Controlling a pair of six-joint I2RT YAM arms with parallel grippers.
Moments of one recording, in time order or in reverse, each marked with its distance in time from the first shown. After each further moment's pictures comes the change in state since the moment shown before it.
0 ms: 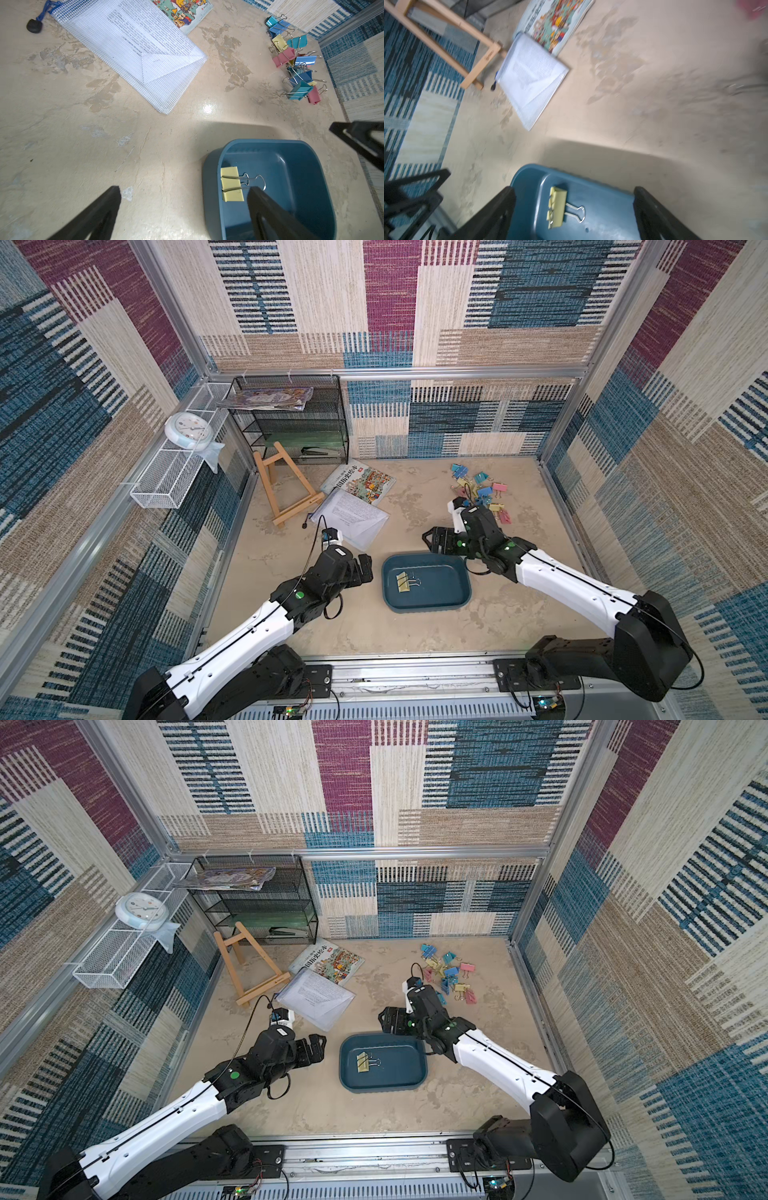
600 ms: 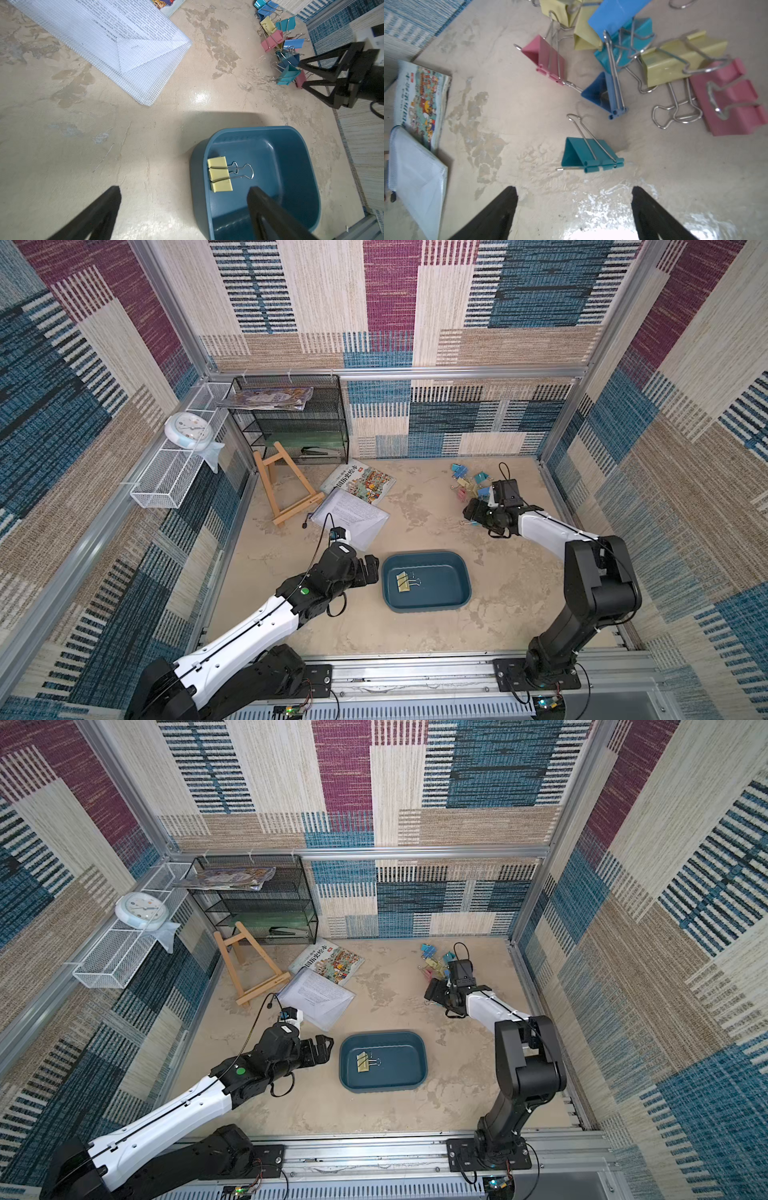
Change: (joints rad) left arm 0.001 0.057 0.006 0.042 0.082 0.020; right arm -0.394 0.415 0.199 -0.026 -0.040 -0.021
